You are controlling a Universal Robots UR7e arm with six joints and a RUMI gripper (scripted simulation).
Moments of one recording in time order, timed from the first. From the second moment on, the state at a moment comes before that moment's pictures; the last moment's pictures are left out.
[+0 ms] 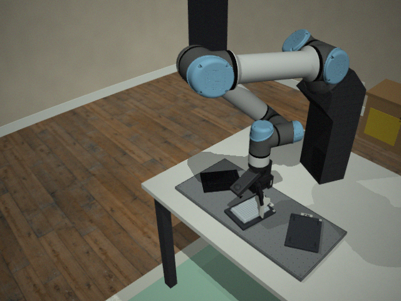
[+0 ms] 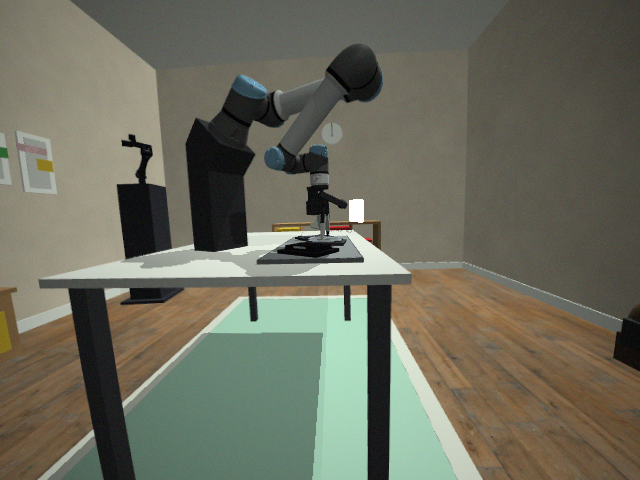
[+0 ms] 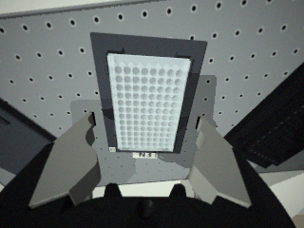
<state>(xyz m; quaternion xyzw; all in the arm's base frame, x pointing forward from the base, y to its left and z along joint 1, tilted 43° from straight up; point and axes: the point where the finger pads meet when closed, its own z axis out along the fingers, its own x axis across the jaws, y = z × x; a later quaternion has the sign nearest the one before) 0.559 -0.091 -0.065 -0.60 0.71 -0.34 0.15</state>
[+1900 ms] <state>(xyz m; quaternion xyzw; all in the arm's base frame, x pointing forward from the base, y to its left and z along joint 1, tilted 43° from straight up) 0.542 -0.083 -0.045 -0.60 0.71 -0.34 0.15</state>
